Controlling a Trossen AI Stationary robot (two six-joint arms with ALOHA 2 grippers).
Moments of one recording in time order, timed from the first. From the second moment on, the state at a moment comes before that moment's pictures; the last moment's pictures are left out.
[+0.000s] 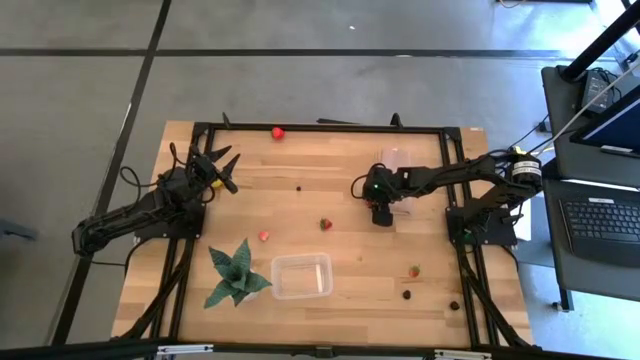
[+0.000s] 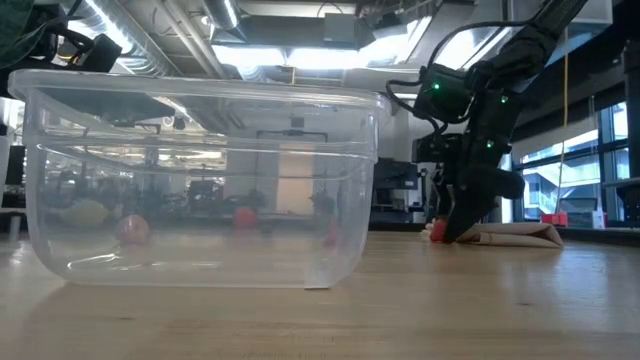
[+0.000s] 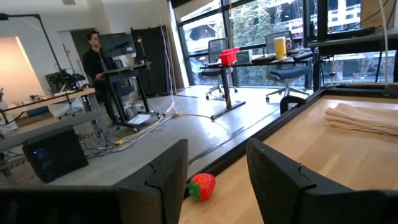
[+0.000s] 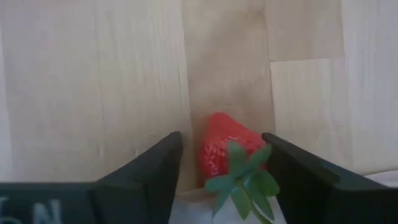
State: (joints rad) left arm 0.44 0.01 0.02 0.04 -0.44 0.19; right arm -0.25 1.57 0.68 -0.25 0.05 -0.19
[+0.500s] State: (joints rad) left arm 0.44 0.01 0.02 0.04 -0.44 0.19; right arm -0.25 1.58 0.77 -0.28 0.07 -0.16
